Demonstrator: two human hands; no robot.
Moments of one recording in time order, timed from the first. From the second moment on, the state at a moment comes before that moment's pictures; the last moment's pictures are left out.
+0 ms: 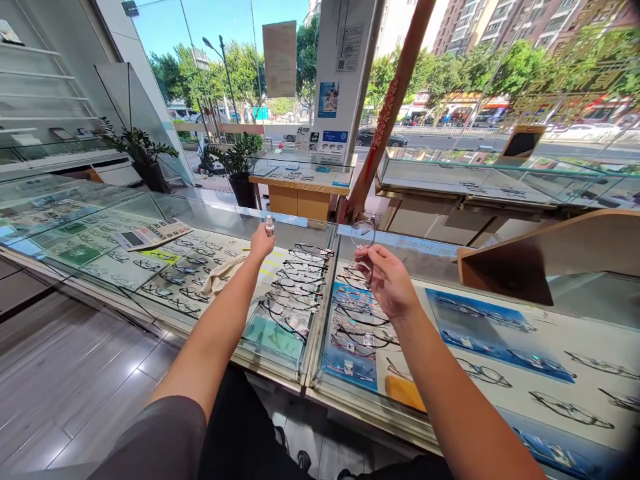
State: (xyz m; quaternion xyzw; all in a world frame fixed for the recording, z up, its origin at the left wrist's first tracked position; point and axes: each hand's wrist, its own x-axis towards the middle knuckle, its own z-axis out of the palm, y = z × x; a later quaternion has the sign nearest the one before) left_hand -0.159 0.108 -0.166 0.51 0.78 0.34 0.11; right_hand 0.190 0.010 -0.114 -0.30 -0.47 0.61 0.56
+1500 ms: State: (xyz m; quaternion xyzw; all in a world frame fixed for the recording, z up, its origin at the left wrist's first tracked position) left_hand -0.069 0.033 0.015 0.63 0.40 0.67 0.04; right_hand 0.224 0.009 0.020 -0.22 -0.64 0.51 0.53
